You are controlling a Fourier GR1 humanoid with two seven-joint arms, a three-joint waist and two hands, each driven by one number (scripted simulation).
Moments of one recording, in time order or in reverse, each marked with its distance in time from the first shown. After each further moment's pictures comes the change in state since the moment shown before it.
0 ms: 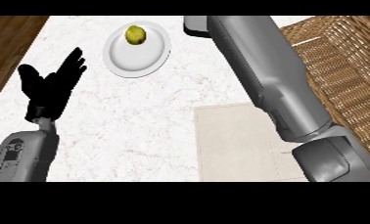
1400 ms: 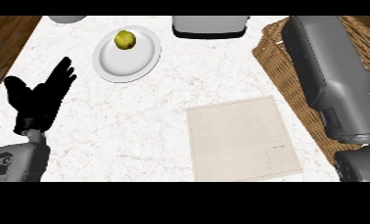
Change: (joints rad) left arm 0.081 0.006 0.033 -0.047 0.006 0.006 0.003; right arm 0.219 -0.189 -0.248 -0.020 0.163 -0.038 -0.075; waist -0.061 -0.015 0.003
